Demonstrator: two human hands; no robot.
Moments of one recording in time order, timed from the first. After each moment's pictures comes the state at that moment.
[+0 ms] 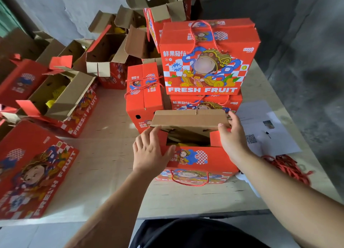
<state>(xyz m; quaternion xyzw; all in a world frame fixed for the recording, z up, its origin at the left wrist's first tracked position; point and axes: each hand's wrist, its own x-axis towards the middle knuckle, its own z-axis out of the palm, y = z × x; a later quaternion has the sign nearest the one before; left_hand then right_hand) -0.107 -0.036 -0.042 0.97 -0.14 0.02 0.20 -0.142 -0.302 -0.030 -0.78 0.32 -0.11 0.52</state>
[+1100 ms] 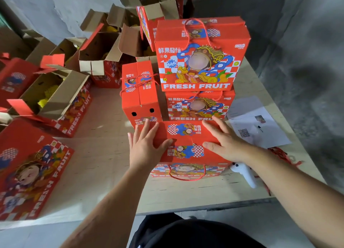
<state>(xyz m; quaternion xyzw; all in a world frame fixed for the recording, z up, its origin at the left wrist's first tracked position) -0.100 -0.030 -0.041 0.96 -0.13 -0.02 0.25 -0.177 -0.328 -0.027 -0.94 0.02 0.16 0.29</state>
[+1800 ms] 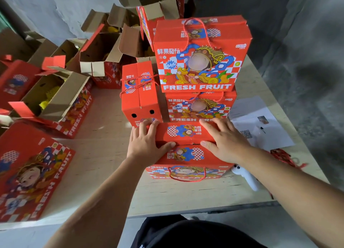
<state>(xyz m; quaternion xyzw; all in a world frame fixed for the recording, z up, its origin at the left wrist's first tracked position) -0.078 -0.031 -0.035 0.97 -0.19 -0.01 0.13 -0.165 -0.324 -0.030 -0.99 -0.01 0.05 0.10</state>
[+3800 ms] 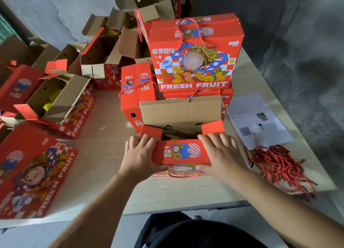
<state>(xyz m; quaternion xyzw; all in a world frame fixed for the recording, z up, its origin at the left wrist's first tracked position) -0.120 -0.006 -0.030 0.95 -0.30 0.04 0.09 -0.225 -0.282 -0.035 -1.00 0.00 -0.05 0.06</state>
